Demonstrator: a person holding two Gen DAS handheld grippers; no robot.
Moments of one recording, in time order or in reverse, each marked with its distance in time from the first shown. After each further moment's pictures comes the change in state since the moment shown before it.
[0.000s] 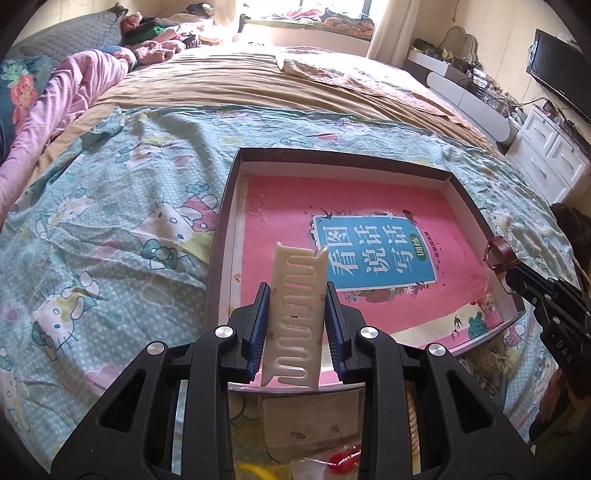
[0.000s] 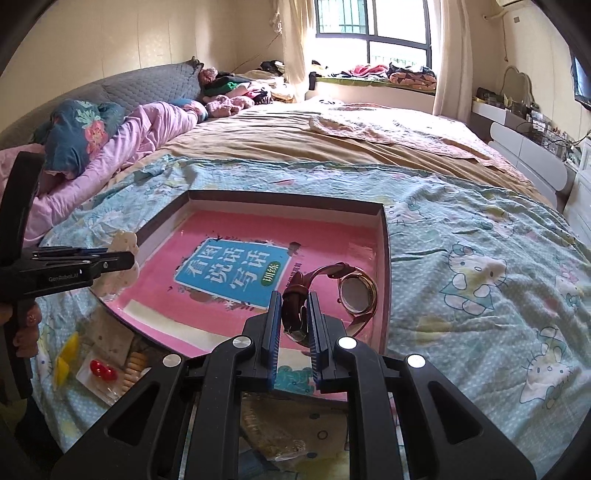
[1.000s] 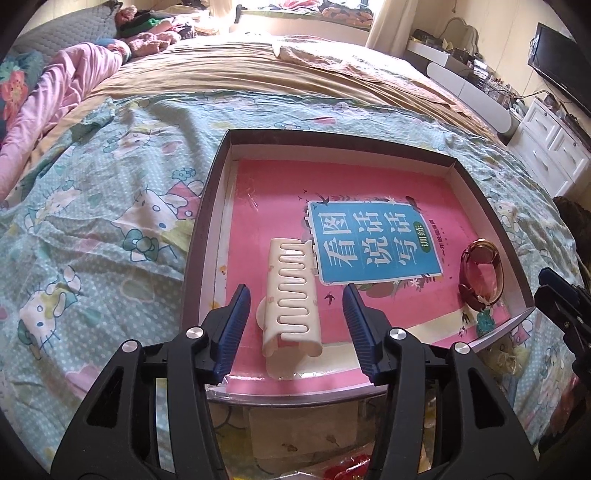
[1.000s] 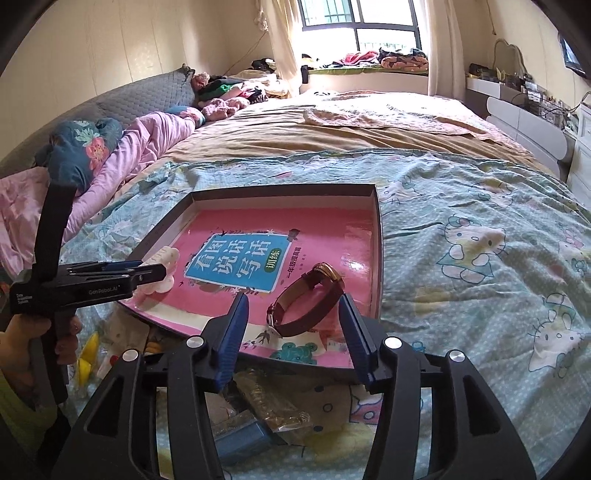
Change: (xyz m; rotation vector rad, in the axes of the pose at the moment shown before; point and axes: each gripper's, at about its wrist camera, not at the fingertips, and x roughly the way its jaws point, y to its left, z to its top) left arm 0.015 -0.004 -0.003 0.002 0.034 -0.006; right arm -0.022 -0.015 -0.010 0.099 0.013 0.061
